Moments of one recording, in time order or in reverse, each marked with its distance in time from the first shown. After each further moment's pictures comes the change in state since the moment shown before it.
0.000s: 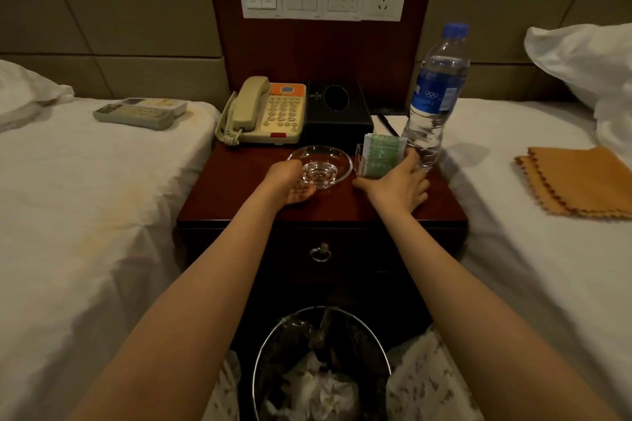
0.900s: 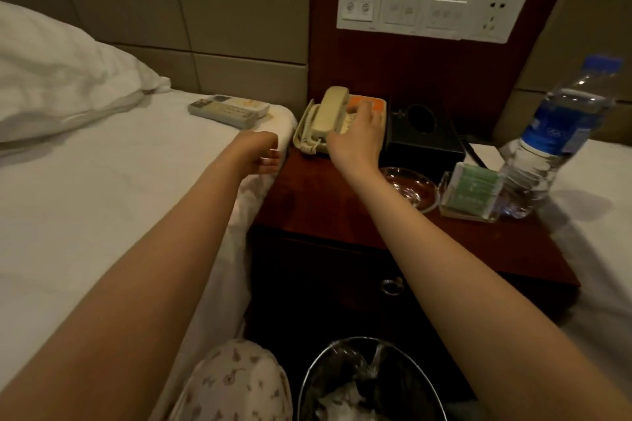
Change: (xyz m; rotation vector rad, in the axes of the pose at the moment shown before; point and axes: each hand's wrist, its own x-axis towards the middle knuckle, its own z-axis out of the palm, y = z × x) left_hand 0.004 0.036 -0.158 0.006 0.228 0.111; right_hand -0.048 -0.152 0.085 0.188 -0.194 -0.549
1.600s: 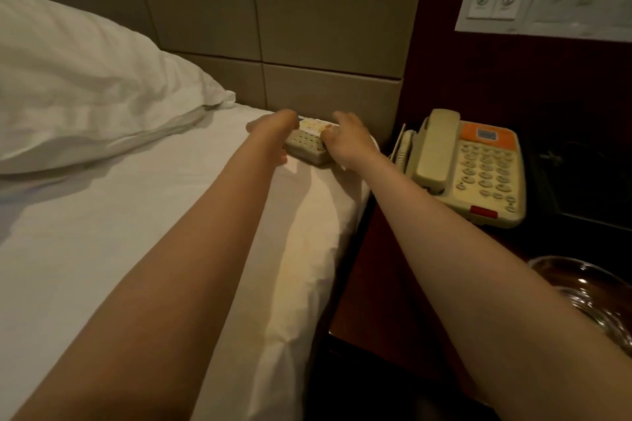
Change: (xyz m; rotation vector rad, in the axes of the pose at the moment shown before) left_hand 0.136 0.032 -0.083 -0.149 0.322 -0.084; right_hand 0.125 -0.030 0.191 -0.102 -0.502 -0.109
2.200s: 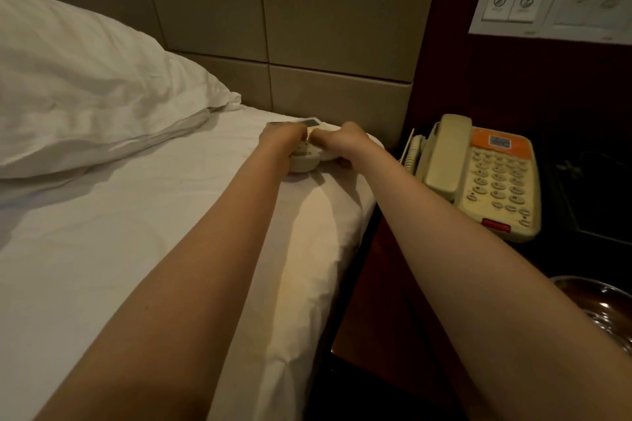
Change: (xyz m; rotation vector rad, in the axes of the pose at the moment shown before) left_hand 0.016 -0.001 0.012 0.083 0.050 0.012; right_hand 0.011 -0.016 -0.003 0.288 -0.167 0.216
